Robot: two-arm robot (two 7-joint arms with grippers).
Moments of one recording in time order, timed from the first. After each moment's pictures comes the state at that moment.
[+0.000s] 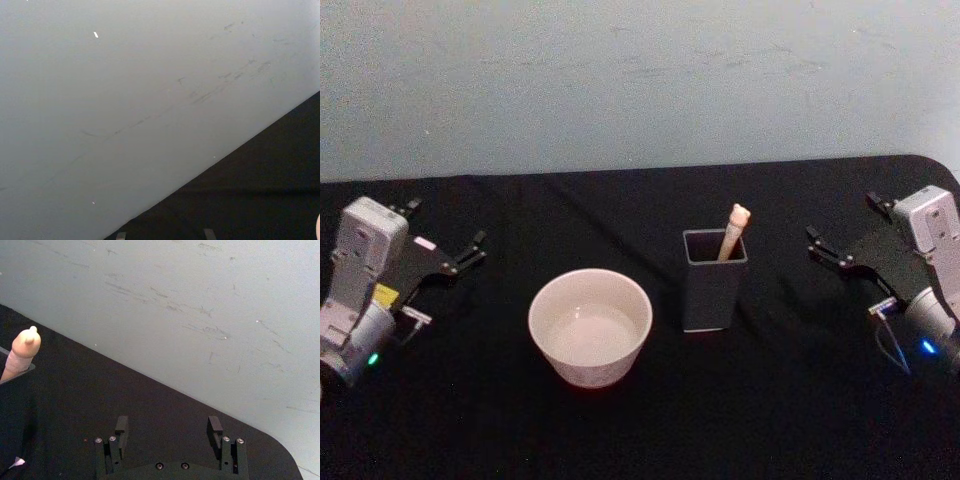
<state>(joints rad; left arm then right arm) -0.20 0.60 0.45 -1.41 -0.25 -0.12 0.03 0.20 0.60 -0.45 -1.41 0.25 -0.12 -0.03</state>
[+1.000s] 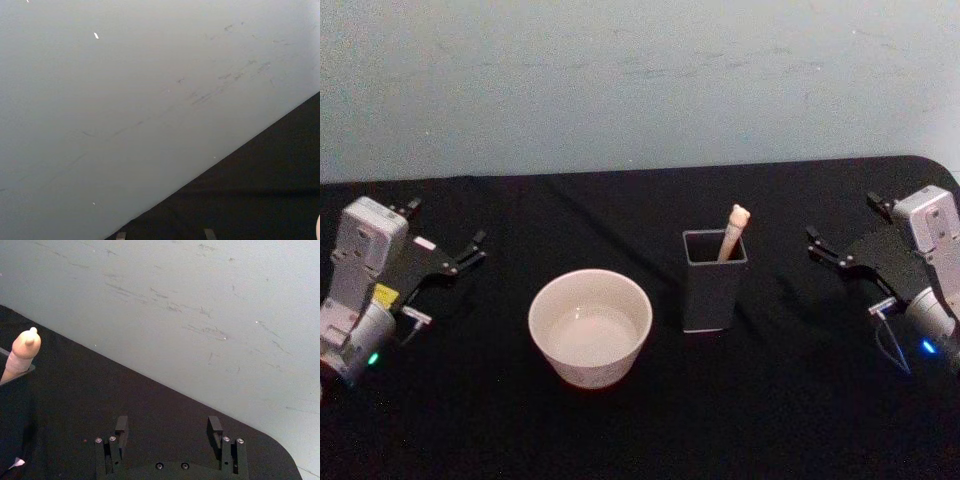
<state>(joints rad) -0.20 0.60 0.45 -1.41 -0.25 -0.12 0.03 0.20 0.60 -0.45 -1.41 0.25 -0.12 -0.03</state>
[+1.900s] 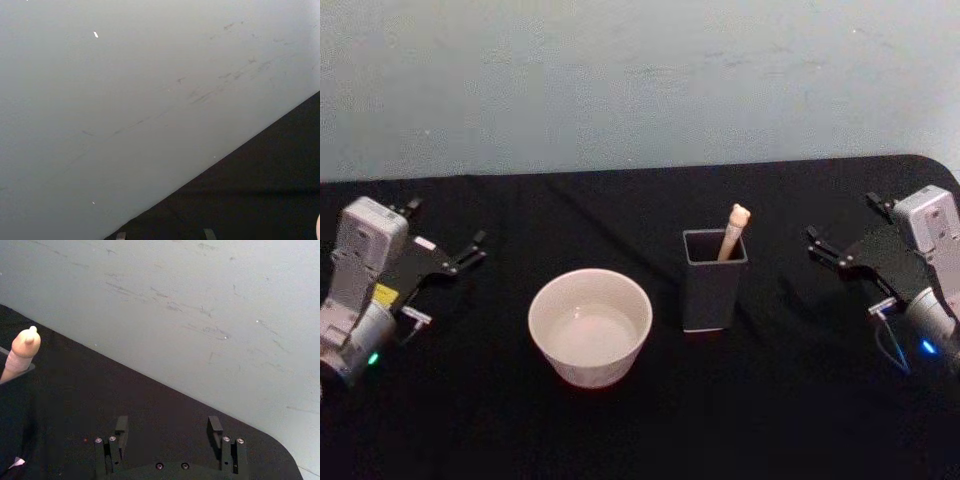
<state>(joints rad) -0.20 0.60 0.45 -1.41 -0.25 -0.12 0.03 0.20 0.60 -0.45 -1.41 0.25 -0.12 -0.03</state>
